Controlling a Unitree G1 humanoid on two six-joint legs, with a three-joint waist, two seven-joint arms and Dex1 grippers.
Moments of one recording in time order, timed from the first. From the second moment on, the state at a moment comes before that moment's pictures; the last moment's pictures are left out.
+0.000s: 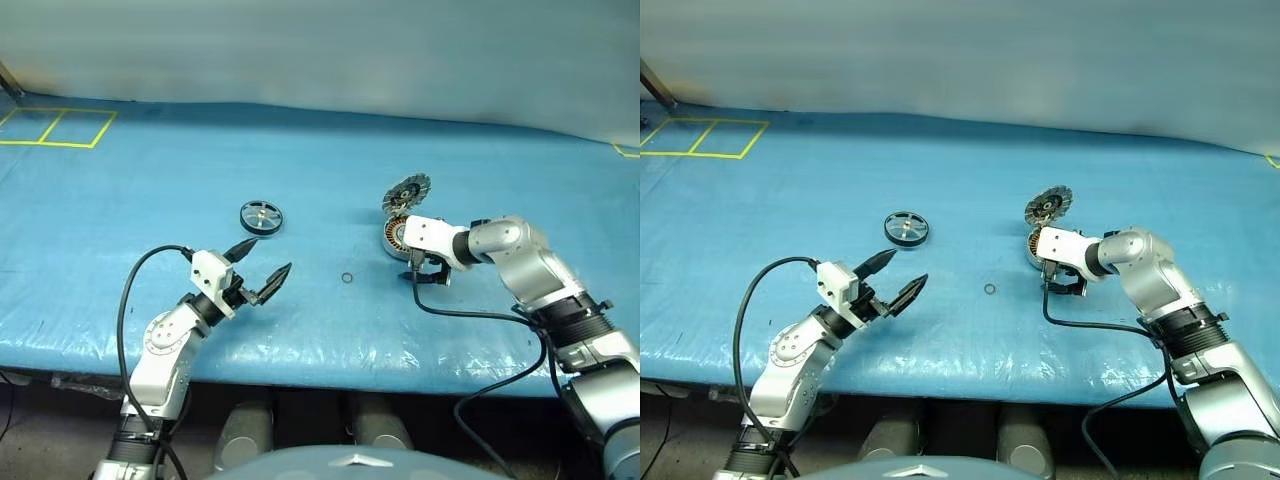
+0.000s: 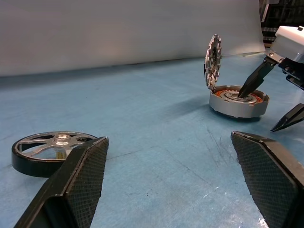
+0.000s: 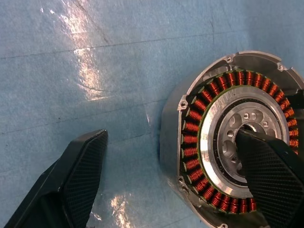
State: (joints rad) left arm 0.02 0.29 -0.04 -0.10 -0.31 -0.02 -0.66; right arm -0.58 -0.78 0.37 0.22 -0.19 0.33 1.08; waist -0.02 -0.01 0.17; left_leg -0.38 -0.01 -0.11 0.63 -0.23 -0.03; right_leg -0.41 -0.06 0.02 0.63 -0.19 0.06
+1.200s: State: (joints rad) left arm 0.13 0.34 0.03 -0.14 -0.29 -0.03 -0.59; right arm -0.57 -0.31 0.34 -0.30 -0.03 1.05 0.92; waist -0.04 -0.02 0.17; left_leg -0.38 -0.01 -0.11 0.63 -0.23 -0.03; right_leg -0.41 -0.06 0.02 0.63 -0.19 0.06
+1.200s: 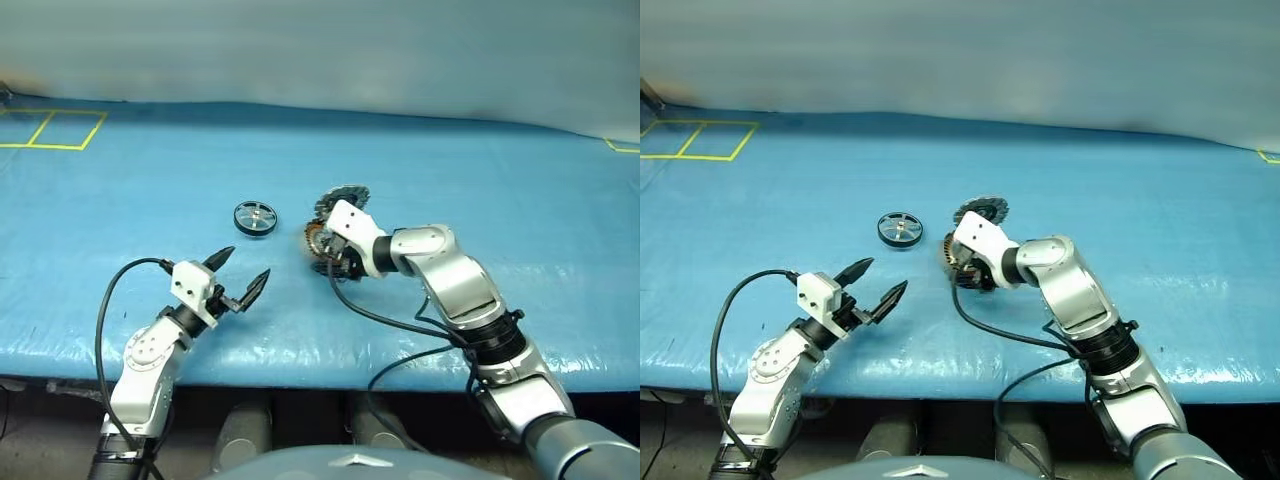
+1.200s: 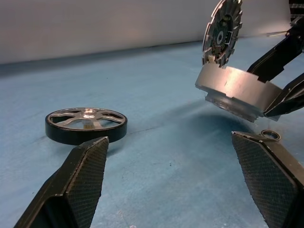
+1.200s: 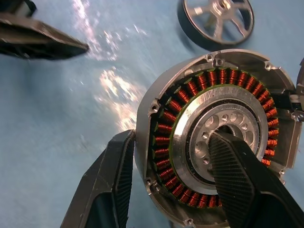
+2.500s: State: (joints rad) left arm 0.15 0.36 0.04 -0.20 -0.29 -0.01 -0.58; right arm -0.53 -0.20 0.30 -0.50 0.28 1.22 0.57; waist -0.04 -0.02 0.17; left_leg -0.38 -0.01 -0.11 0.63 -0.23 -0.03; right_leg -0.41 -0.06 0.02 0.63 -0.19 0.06
